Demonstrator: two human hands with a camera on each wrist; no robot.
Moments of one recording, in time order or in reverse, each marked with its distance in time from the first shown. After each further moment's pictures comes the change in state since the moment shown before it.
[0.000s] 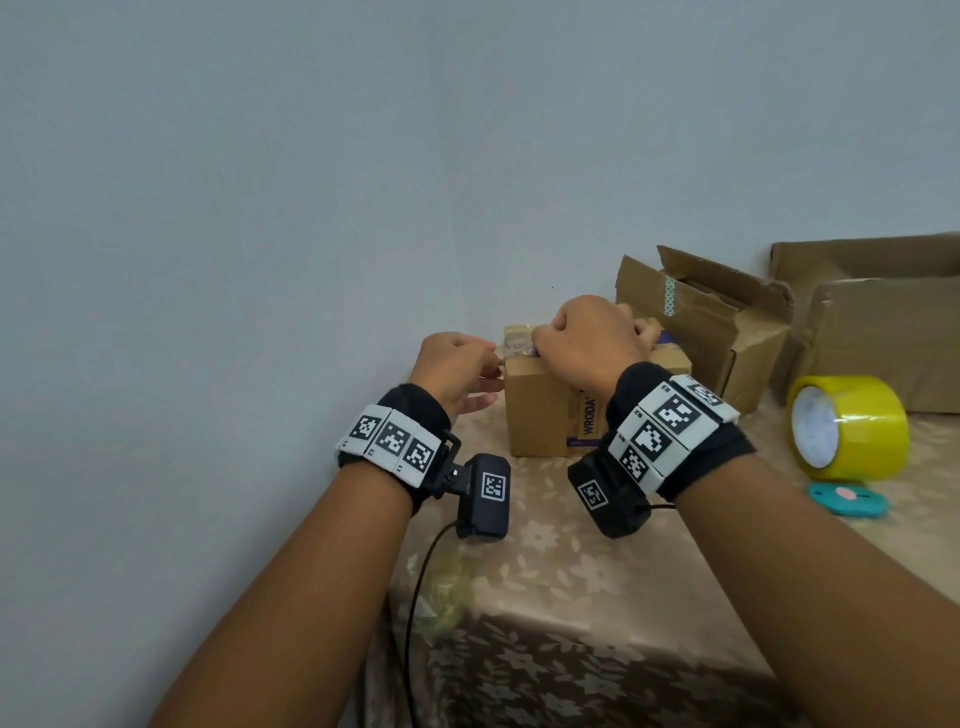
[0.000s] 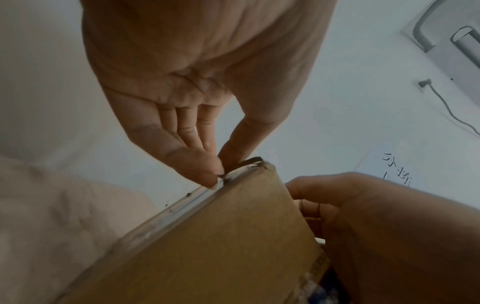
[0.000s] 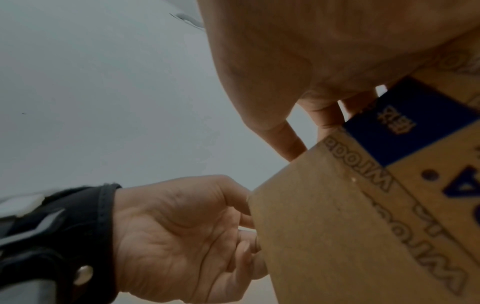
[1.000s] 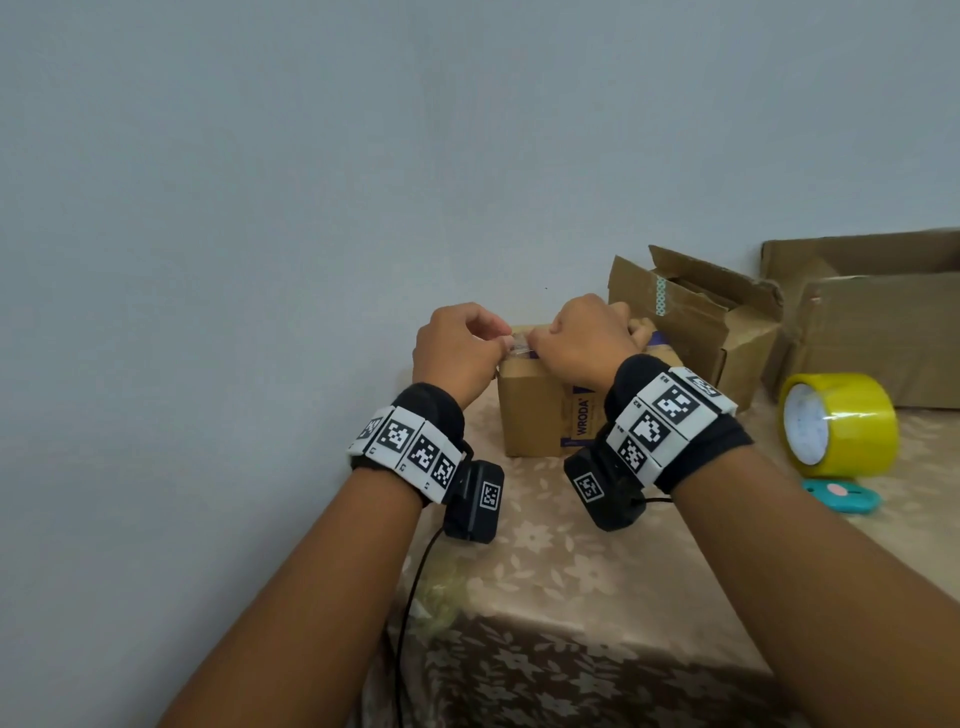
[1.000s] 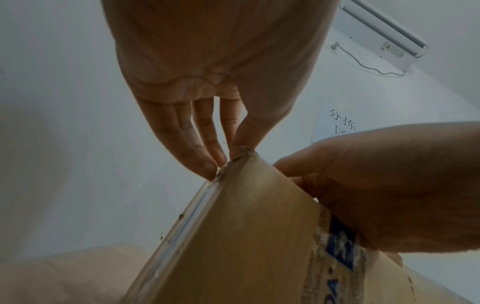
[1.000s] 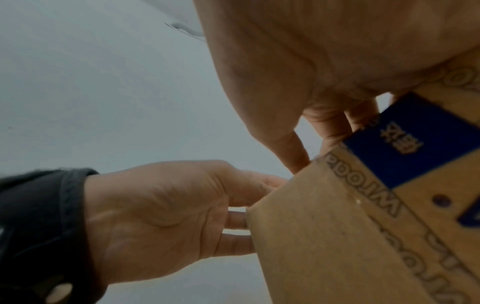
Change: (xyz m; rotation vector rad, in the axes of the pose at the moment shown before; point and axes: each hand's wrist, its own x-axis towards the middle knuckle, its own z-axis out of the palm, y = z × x) left_hand 0.015 -0.001 0.010 0.340 0.162 0.476; right_hand 0.001 -0.001 -0.007 -0.041 -0.068 0.023
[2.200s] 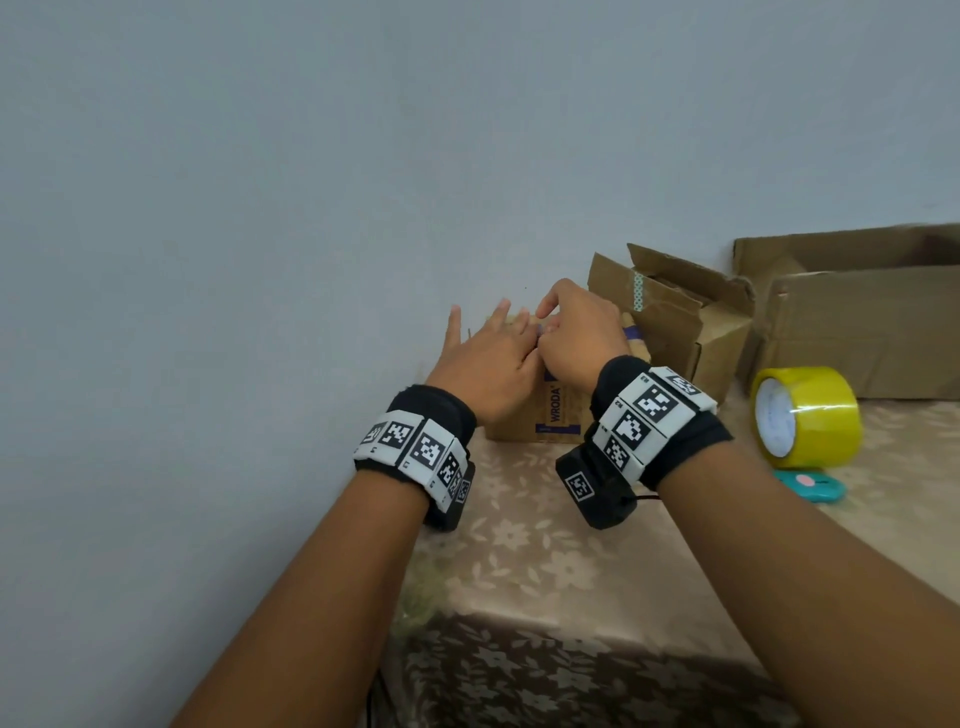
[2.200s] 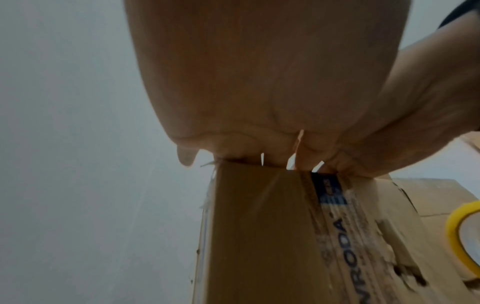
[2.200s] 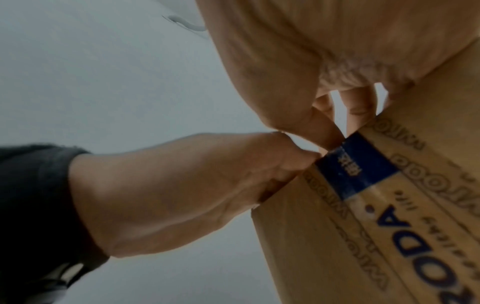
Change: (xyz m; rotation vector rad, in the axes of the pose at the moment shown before) left_hand -0.012 0.025 0.023 0.782 -0.520 0.362; right_hand 0.001 0.018 0.000 0.254 0.119 -0.089
